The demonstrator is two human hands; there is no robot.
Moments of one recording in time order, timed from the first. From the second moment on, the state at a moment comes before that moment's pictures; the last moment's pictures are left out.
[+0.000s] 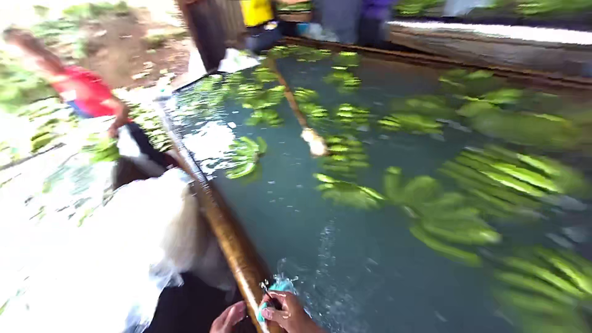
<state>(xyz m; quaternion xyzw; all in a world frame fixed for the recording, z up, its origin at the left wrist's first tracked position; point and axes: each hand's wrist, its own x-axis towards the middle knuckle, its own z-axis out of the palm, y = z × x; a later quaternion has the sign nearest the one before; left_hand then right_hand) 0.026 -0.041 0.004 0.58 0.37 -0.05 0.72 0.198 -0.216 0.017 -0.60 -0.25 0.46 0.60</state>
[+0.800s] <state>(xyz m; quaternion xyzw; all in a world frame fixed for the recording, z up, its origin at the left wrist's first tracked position) -0.601 -0.275 -0.008 0.22 0.75 0.38 0.49 -0.267 0.087 0.104 -0.51 -0.76 0.37 0.14</state>
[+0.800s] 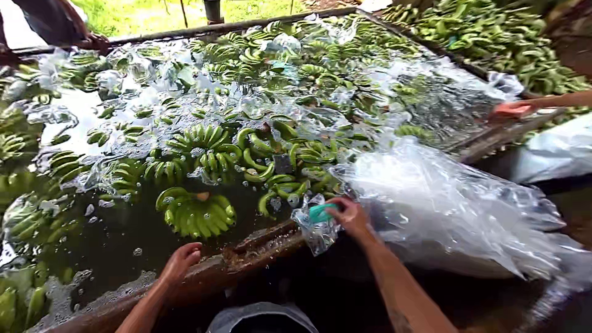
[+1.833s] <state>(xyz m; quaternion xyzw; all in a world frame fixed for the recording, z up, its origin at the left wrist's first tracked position) -0.780 -0.101 -0.128 0.20 0.87 -0.09 0.44 -0.480 0.291 -0.146 -0.70 -0.54 0.48 -0.01</state>
